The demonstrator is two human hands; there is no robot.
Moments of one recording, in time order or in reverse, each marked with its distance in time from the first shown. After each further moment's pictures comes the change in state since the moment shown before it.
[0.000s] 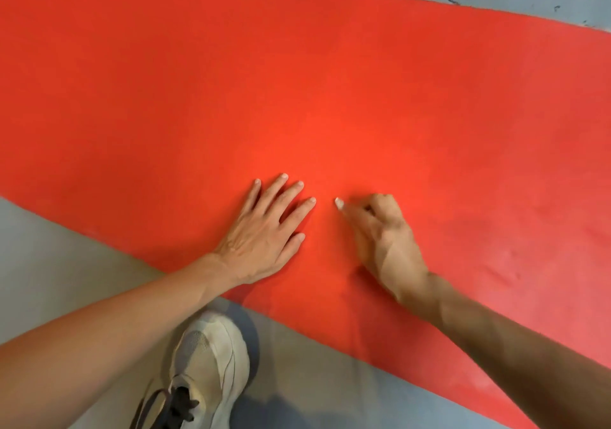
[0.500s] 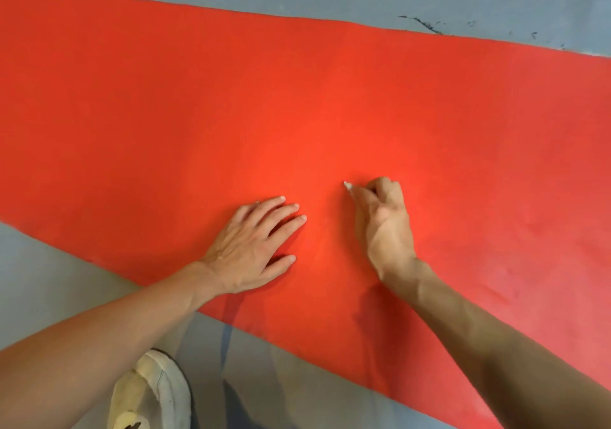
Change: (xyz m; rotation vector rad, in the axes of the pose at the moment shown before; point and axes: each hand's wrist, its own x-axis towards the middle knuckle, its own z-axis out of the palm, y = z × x) left_hand 0.005 -0.027 -0.012 0.001 -0.023 0.085; right_hand 0.050 0.012 0.006 -0.016 0.116 0.229
